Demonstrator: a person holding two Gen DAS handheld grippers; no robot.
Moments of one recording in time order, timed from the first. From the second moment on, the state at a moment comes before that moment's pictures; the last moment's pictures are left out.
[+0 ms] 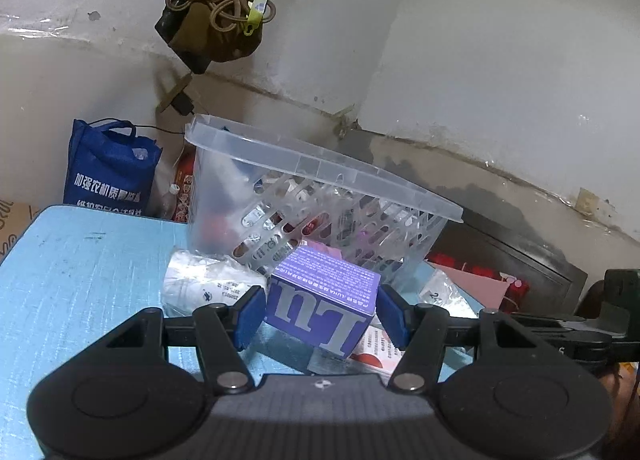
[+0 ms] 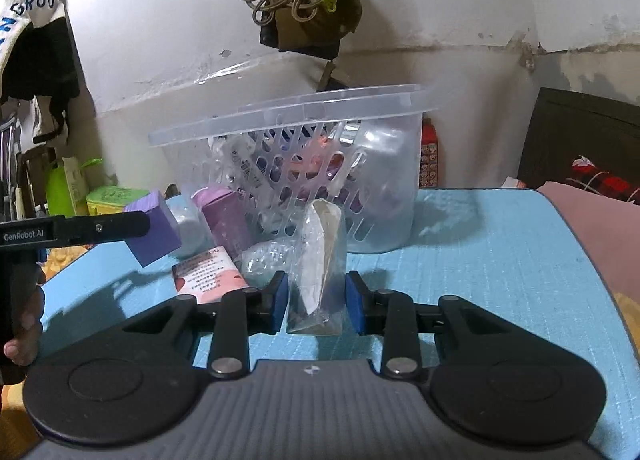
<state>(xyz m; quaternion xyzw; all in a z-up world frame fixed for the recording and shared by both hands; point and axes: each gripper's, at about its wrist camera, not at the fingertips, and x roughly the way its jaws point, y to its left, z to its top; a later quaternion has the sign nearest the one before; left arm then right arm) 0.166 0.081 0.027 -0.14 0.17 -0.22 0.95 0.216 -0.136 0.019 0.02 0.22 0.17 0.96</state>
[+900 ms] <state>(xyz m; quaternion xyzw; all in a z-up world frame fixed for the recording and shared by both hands) 0.147 0.090 0.044 -0.16 0.14 -0.23 0.95 0.184 -0.154 0.034 0.06 0.14 0.17 0.97</state>
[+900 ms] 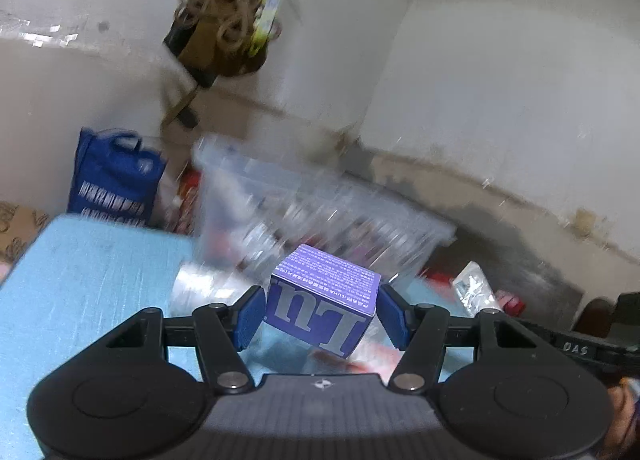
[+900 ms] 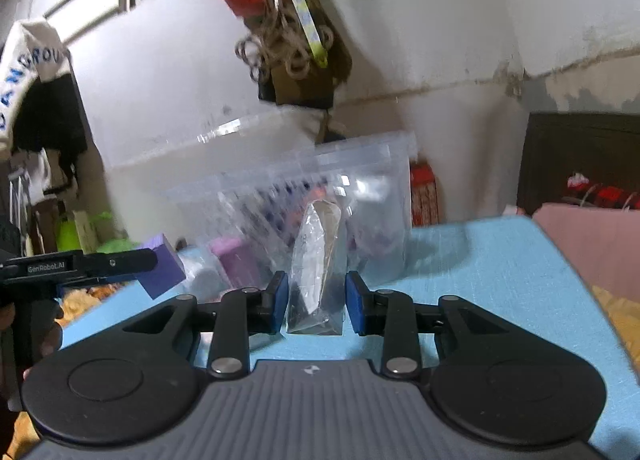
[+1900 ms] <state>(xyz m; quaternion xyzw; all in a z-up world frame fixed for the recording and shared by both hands) 0.201 0.097 0.060 -0.13 0.21 -0.13 0.96 0.251 -0.122 0.046 0.02 0.23 0.16 0.96</state>
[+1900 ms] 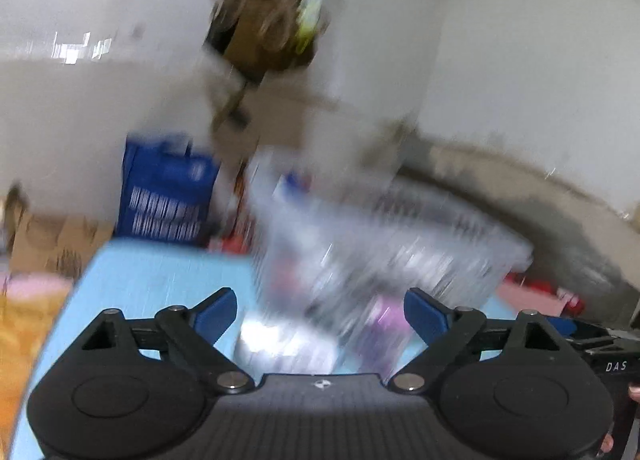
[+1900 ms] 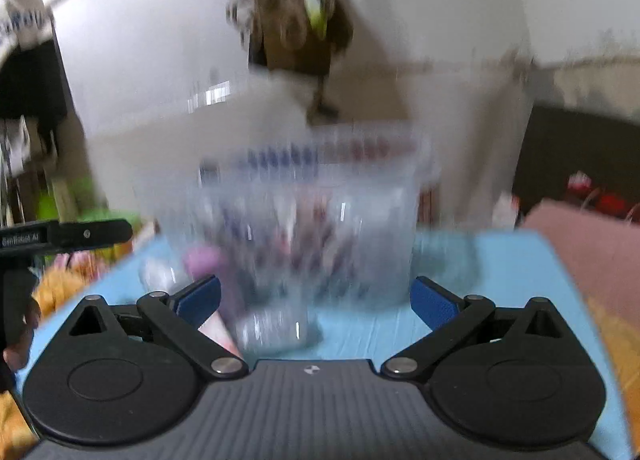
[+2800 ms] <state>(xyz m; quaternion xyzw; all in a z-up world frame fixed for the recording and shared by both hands) 0.240 0.079 0.024 -0.11 0.30 -0.13 0.94 0.294 -0.104 0.017 0.04 0.31 0.25 0.92</state>
